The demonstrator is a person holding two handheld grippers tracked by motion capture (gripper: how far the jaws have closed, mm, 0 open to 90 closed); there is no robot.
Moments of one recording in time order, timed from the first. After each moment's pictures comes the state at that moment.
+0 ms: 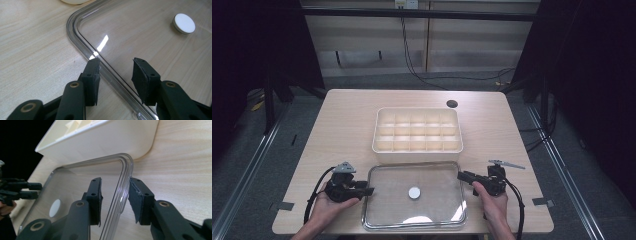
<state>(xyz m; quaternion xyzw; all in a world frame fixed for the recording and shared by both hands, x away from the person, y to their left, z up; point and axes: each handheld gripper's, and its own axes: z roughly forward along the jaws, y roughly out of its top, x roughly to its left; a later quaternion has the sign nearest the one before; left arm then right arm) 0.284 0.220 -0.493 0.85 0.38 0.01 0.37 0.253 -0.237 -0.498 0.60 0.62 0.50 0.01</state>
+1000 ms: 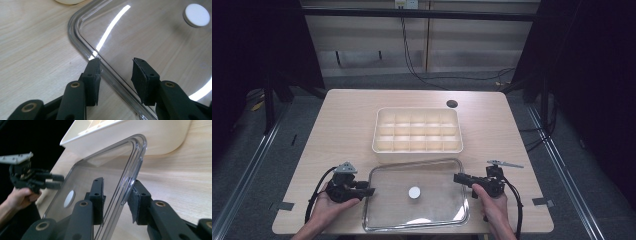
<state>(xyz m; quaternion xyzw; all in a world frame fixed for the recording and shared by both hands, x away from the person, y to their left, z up) 0.285 0.220 -0.493 0.85 0.37 0.00 0.37 0.250 -0.233 -0.491 0.56 0.64 0.52 -0.05</state>
